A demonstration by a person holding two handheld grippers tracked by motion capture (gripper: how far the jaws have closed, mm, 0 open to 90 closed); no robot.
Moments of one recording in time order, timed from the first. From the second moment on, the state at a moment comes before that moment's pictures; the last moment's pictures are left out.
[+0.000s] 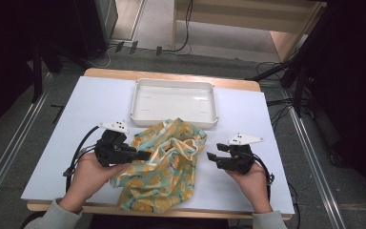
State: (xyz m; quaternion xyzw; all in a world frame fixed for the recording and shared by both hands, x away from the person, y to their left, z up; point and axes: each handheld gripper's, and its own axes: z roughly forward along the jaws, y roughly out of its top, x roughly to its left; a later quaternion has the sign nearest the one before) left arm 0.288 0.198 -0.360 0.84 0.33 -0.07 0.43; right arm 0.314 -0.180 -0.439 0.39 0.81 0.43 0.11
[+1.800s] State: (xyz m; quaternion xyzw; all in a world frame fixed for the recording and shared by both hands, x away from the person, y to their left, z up) left arm 0.246 0.219 -0.407 0.83 0.32 -0.08 0.44; right arm 0.313 -0.181 -0.439 0.39 0.81 0.42 0.11
